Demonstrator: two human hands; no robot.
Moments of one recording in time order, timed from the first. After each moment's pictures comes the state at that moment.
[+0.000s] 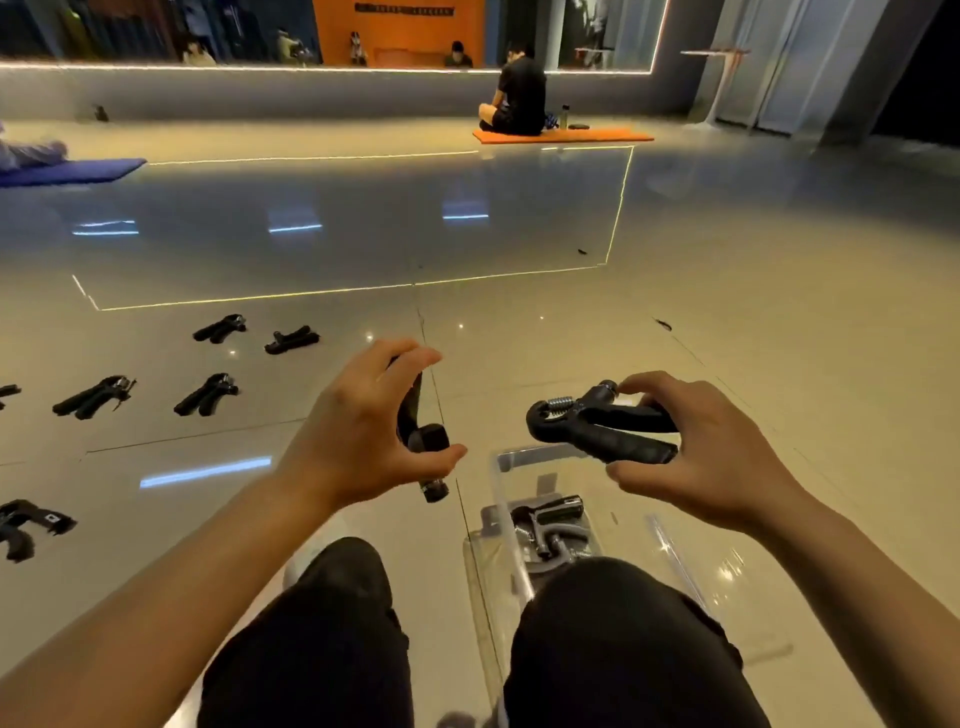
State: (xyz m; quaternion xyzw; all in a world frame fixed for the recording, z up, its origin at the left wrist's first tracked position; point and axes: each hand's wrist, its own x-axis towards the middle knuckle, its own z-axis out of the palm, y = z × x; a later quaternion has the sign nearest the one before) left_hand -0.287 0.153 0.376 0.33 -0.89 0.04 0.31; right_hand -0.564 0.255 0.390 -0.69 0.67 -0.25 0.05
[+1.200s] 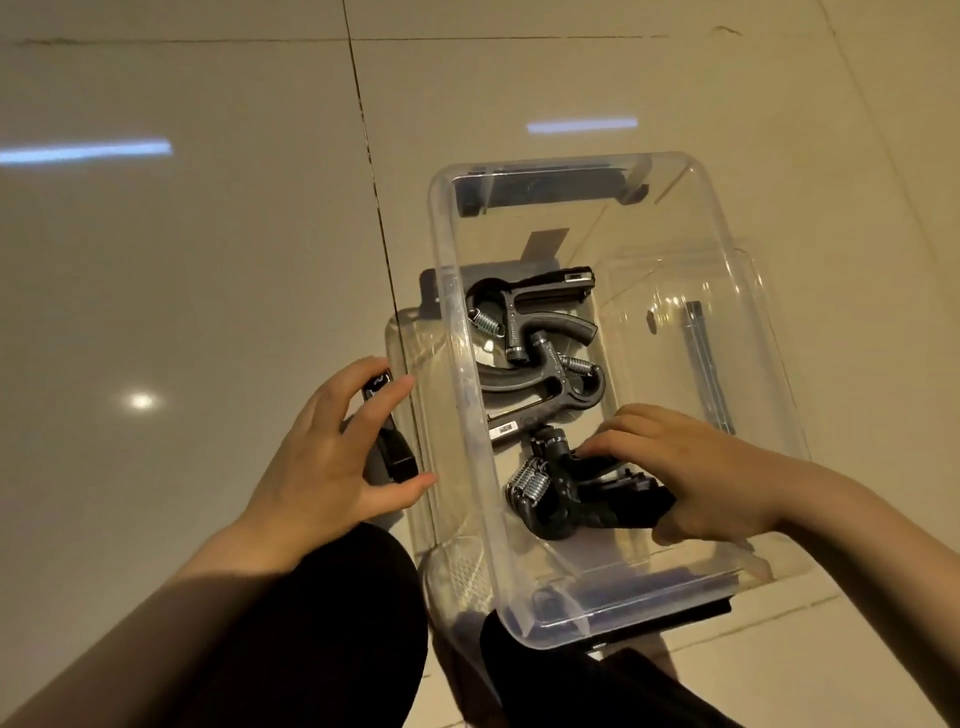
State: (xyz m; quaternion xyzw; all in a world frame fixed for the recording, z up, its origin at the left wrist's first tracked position) left_hand -0.342 0.147 0.017 0.40 -0.86 -0.21 0.22; right_hand -0.654 0.192 0.091 -0.76 0.50 0.21 0.35
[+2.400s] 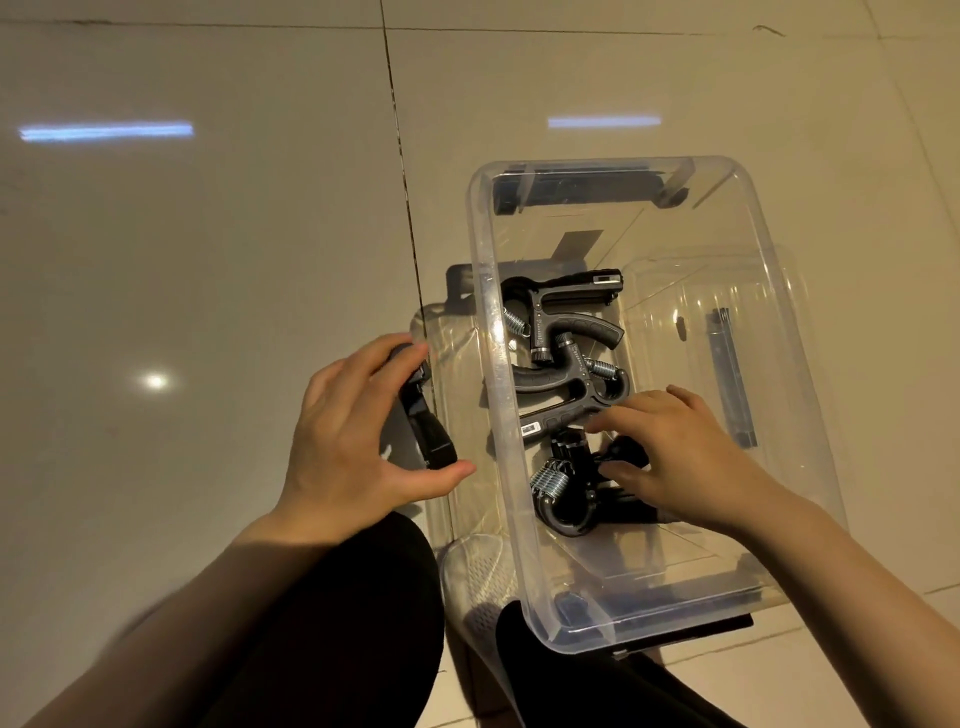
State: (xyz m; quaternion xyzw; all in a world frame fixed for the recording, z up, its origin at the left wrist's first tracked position) left_hand -0.348 0.146 0.038 0.47 -0.81 -0.21 0.28; right_hand -0.627 0.189 0.068 -0.72 0.63 0.12 0.26
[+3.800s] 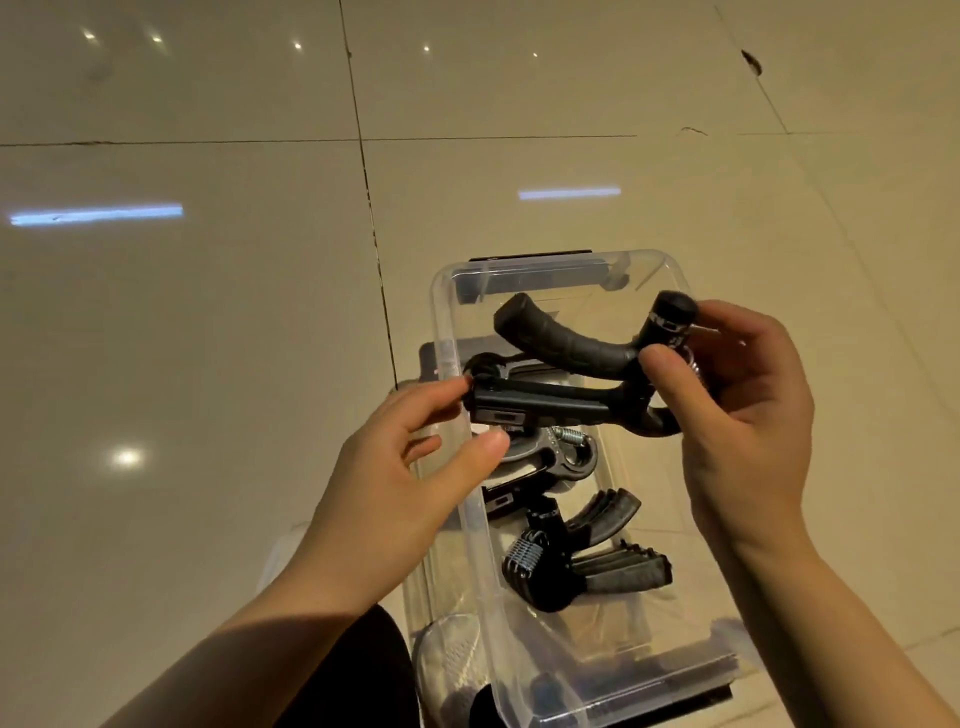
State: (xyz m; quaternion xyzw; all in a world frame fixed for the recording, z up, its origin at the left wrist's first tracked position) left_hand -0.398 0.129 0.125 0.51 -0.57 -0.58 0.29; right_hand -0.601 0.149 0.143 -0.45 0.62 -0.58 0.27
